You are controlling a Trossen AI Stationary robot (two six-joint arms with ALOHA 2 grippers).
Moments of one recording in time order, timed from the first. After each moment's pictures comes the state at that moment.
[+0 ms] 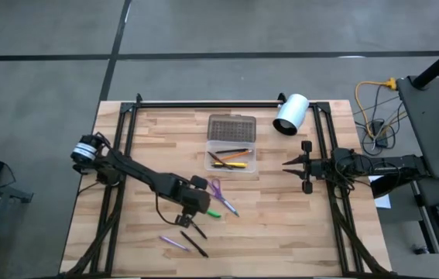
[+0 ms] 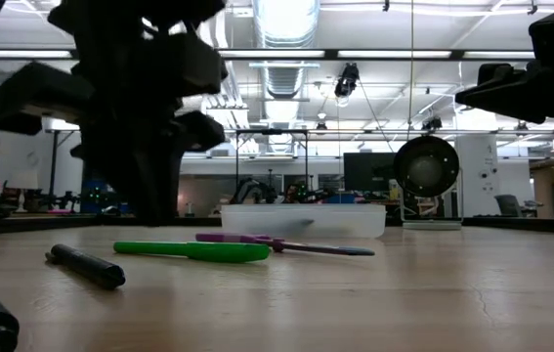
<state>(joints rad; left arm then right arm) -0.32 1.71 1.03 -0.45 -0.02 0.08 0.03 0.09 0.02 -0.02 0.03 -0.42</state>
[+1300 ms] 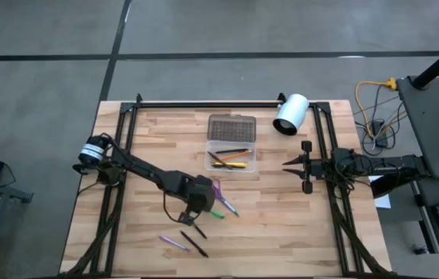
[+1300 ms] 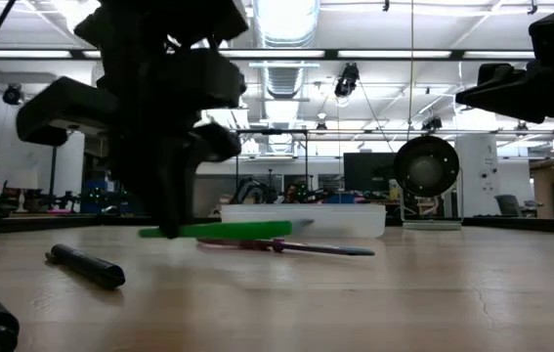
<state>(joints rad) -0.27 1.78 1.07 -0.45 0.04 0.15 0.03 0.09 0.02 -0.02 0.03 -0.42</state>
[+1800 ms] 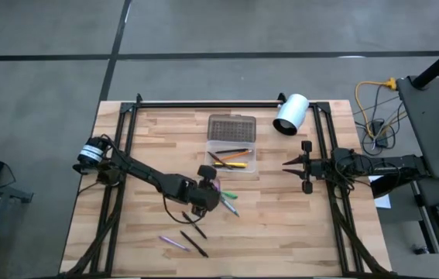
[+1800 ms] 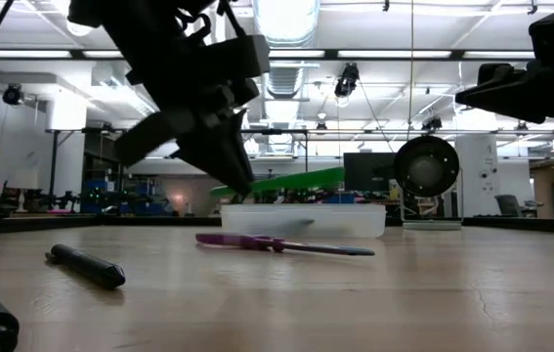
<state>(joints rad) -0.31 1.77 1.12 -0.36 -0.48 0.19 0.03 0.09 0.02 -0.02 0.03 -0.42</state>
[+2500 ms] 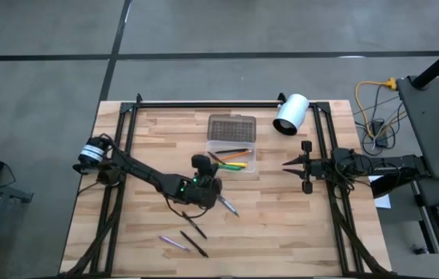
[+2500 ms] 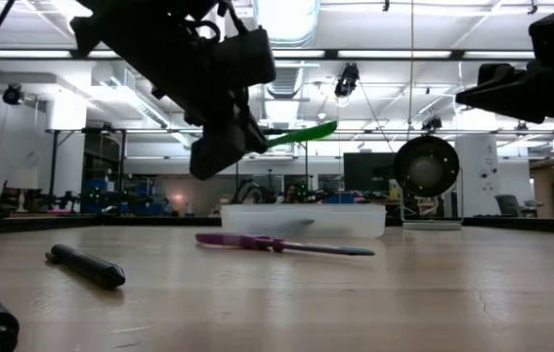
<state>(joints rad) -0.29 1.78 1.03 -0.07 -1.03 0.32 0.03 0.09 0.02 -0.02 0.03 -0.42</state>
